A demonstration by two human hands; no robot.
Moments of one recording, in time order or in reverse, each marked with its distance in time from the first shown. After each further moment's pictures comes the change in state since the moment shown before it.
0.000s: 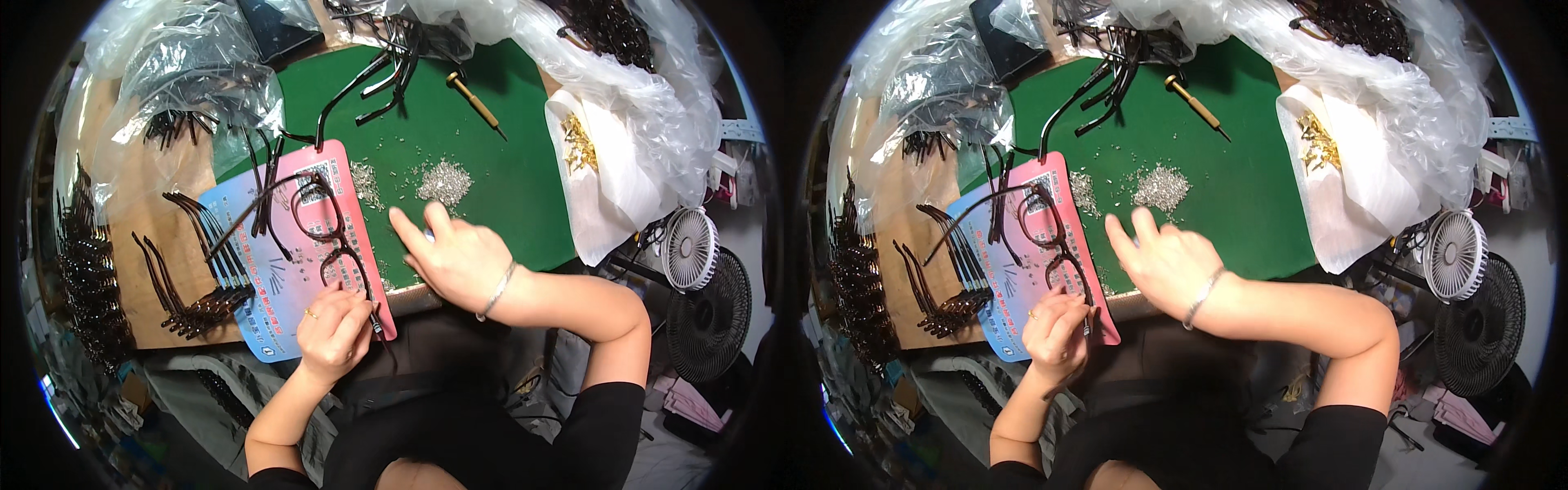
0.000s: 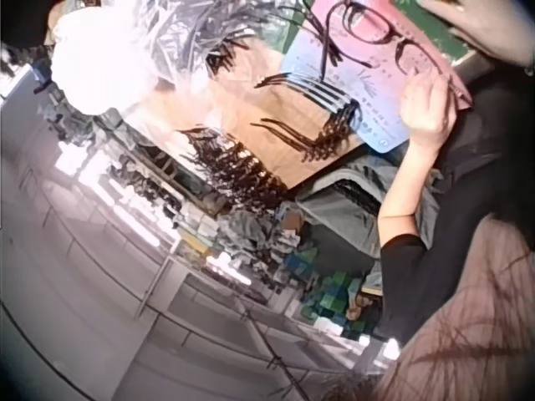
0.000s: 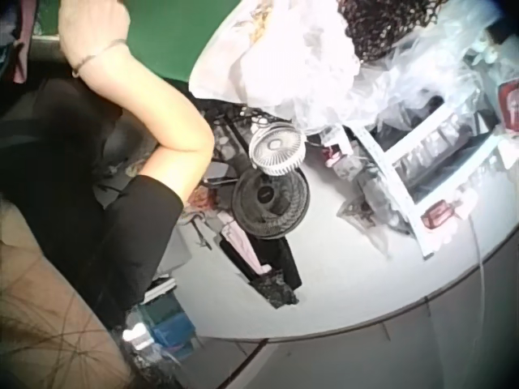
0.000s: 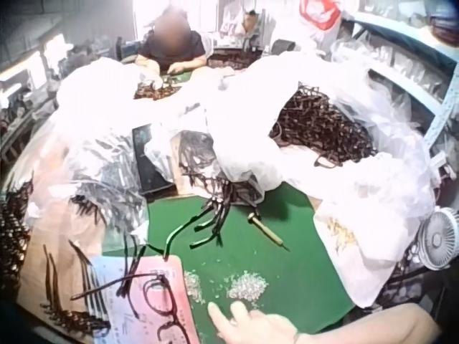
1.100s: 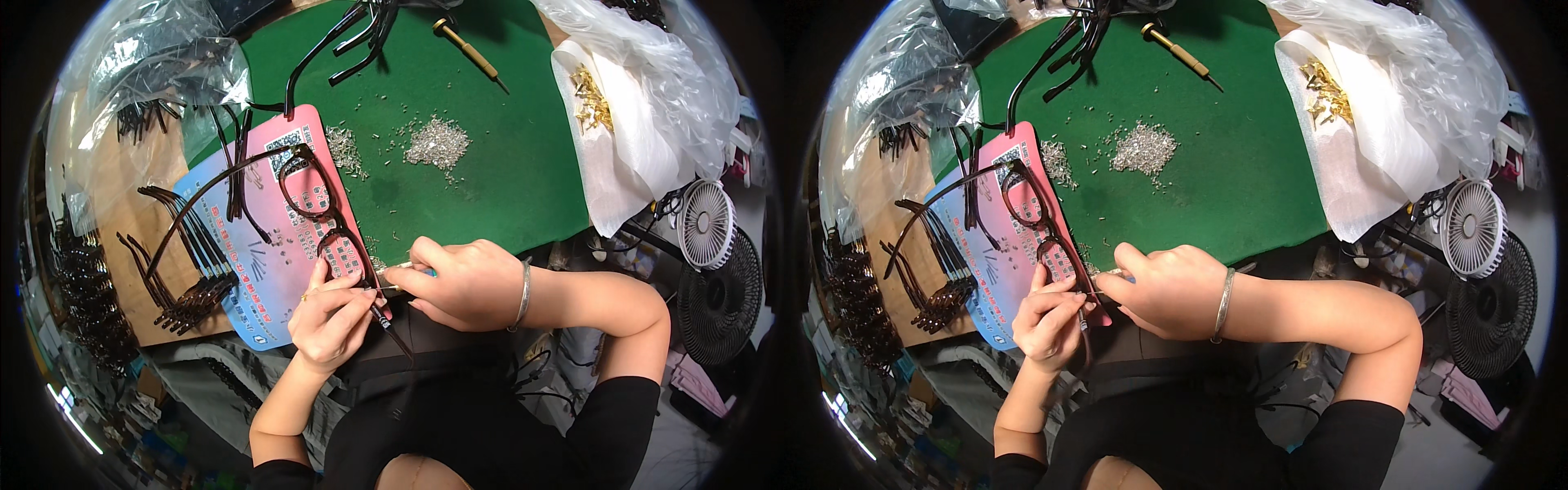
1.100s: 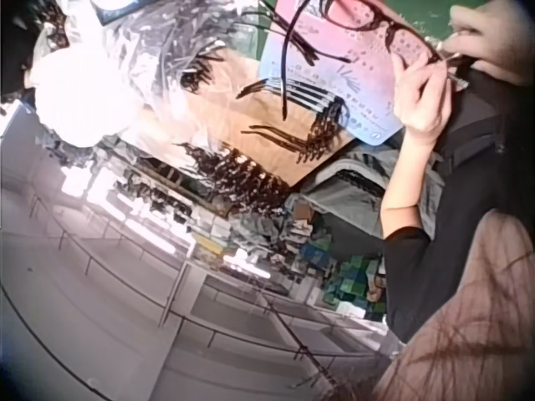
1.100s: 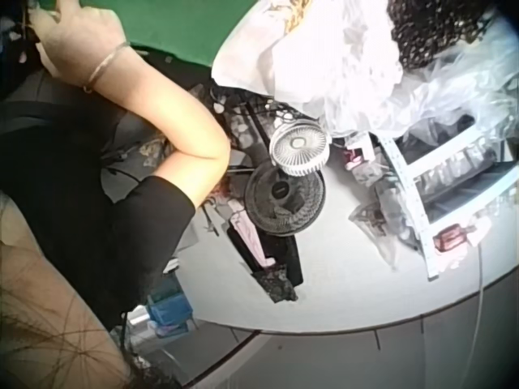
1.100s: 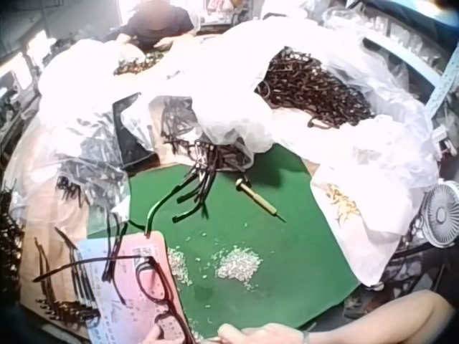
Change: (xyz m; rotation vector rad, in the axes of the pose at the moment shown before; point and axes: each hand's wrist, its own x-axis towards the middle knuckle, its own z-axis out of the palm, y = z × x) left_hand -0.012 0.002 0.007 -0.167 0.015 -0.029; right_hand -0.032 -0.002 0.011 0.454 -0.073 -0.257
